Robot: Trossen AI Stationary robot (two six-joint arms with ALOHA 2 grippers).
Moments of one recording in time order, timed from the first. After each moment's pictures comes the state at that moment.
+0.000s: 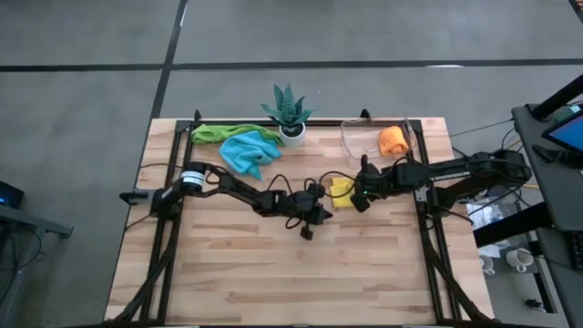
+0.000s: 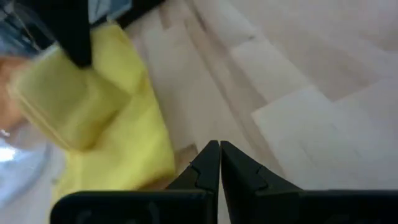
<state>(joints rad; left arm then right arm) -0.03 2.18 1.20 0.55 -0.06 0.51 -0.04 1.26 0.69 -0.79 0.28 0.84</state>
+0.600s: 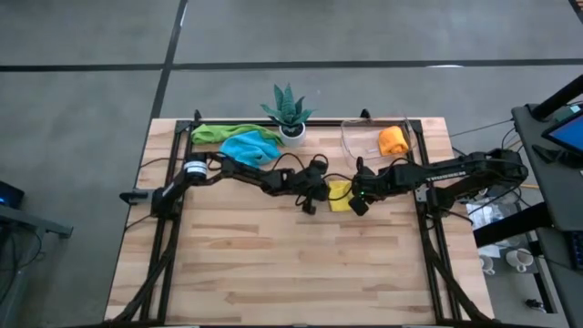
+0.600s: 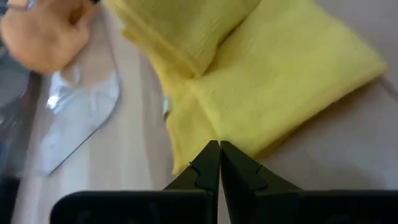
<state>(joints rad) 0.11 2.20 1.37 0.23 -0.10 0.65 -0.03 1.30 0.70 -0.75 0.23 0.76</state>
